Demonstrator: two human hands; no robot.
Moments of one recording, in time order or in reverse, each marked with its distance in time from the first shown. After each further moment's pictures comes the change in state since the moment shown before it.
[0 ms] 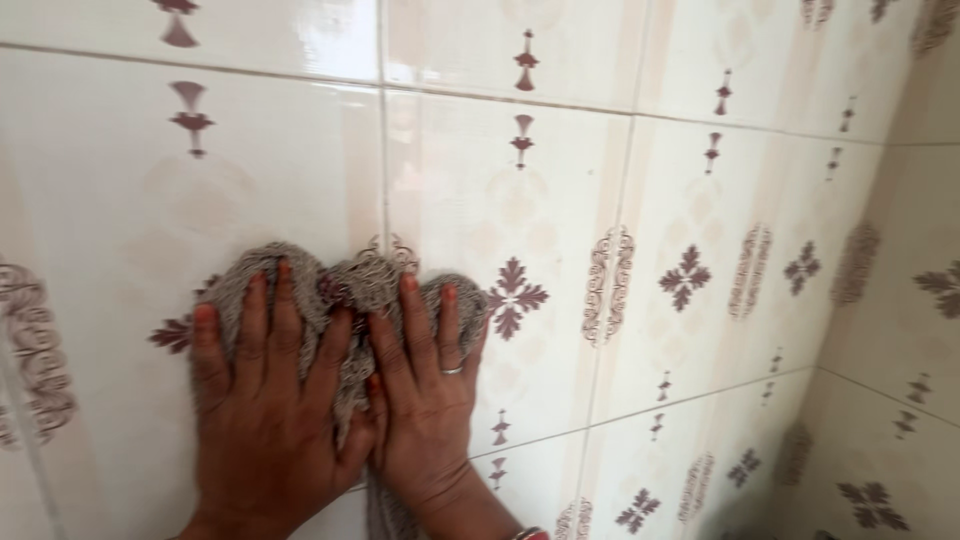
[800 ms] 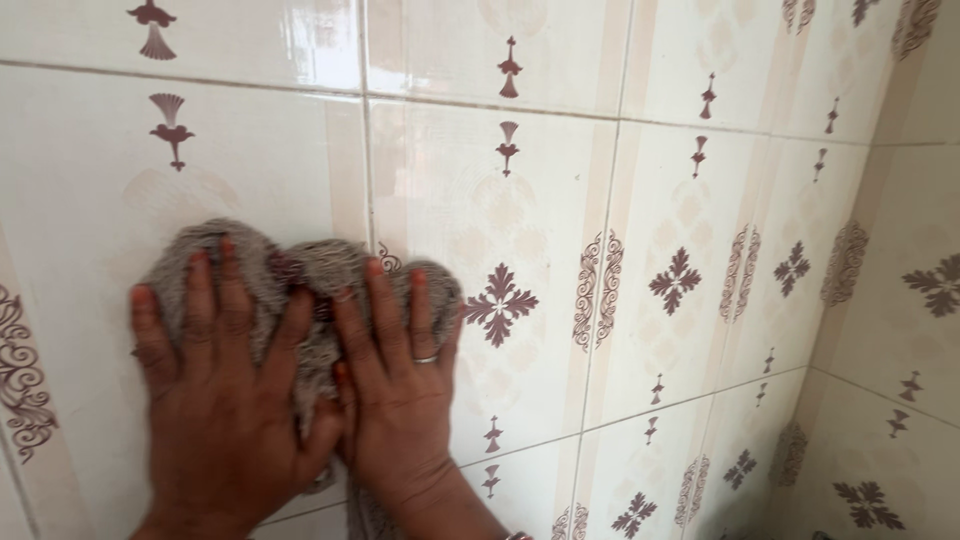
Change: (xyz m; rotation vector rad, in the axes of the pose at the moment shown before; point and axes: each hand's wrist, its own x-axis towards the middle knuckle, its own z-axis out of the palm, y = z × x) left_hand 0.017 -0.015 -0.010 -0.128 0.079 -0.009; right_hand 0.021 -0.011 0.001 0.003 -0.014 -0.001
